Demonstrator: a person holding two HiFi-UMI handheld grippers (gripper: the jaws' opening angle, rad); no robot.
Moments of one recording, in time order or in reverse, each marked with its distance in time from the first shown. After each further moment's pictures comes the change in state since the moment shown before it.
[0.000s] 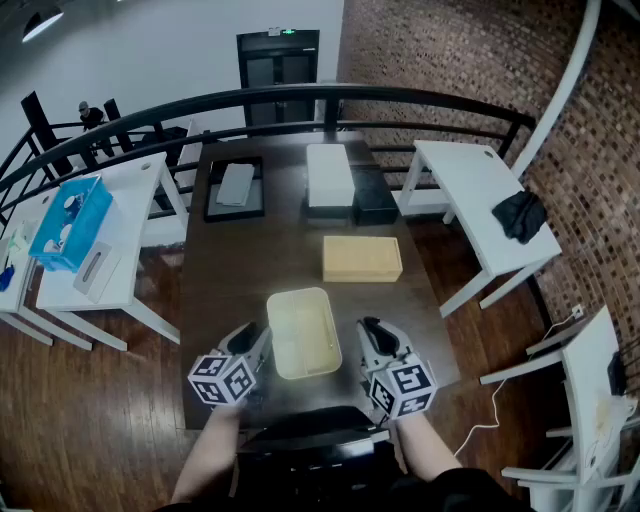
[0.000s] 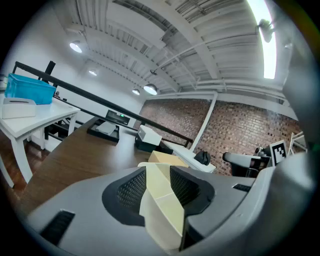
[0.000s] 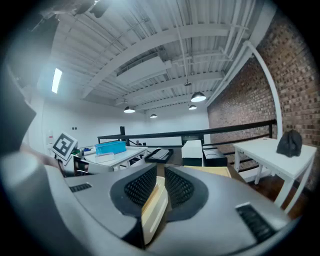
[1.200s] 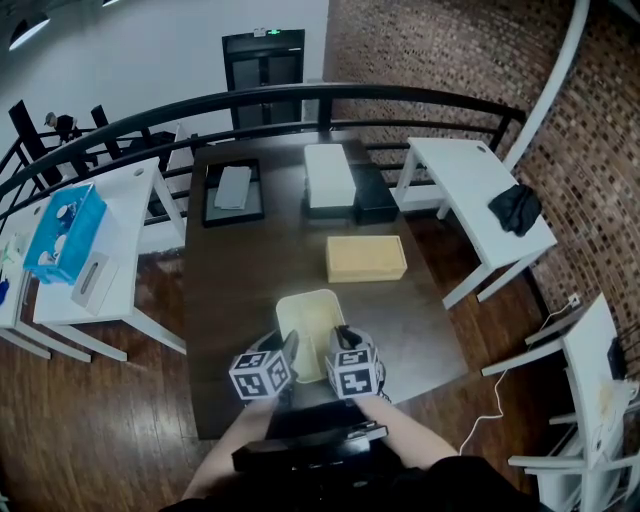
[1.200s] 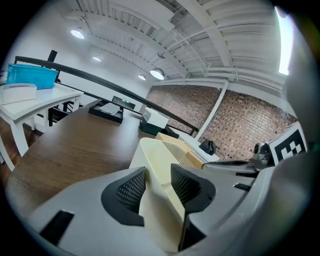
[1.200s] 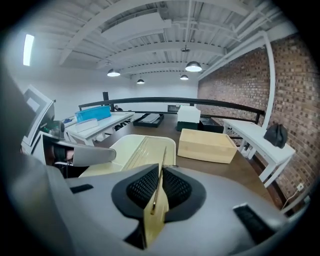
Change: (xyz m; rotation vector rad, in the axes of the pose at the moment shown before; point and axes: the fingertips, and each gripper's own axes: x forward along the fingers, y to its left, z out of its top) left arm 0.042 0.012 -0.059 -0.041 0.147 0.064; right arm 0.087 0.021 -0.114 -0.023 0.391 -0.238
